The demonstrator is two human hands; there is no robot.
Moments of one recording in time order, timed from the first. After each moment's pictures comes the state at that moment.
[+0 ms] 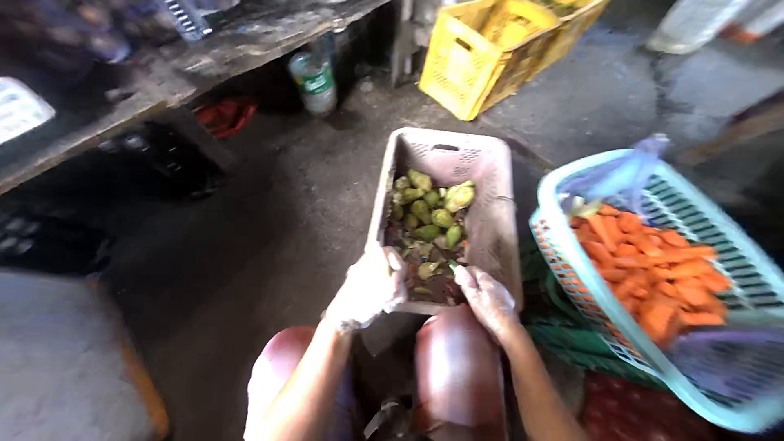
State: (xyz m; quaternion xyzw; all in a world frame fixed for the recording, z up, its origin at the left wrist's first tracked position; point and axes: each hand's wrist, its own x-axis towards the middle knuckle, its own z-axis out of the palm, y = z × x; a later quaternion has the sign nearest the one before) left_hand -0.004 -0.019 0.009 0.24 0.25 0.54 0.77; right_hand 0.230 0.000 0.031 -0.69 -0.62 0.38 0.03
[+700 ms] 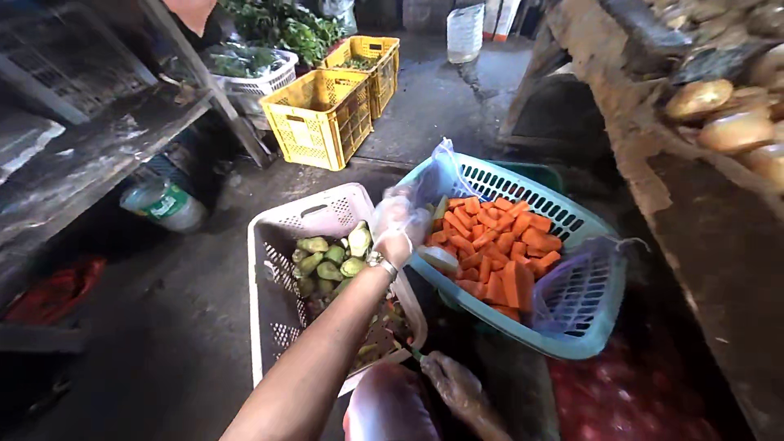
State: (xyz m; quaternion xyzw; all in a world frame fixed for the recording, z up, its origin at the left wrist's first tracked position) left_hand 0.286 0.137 0.106 0.78 0.50 0.23 0.29; right_hand 0.356 -0.086 -0.037 -0.70 -0.45 0.53 0.15
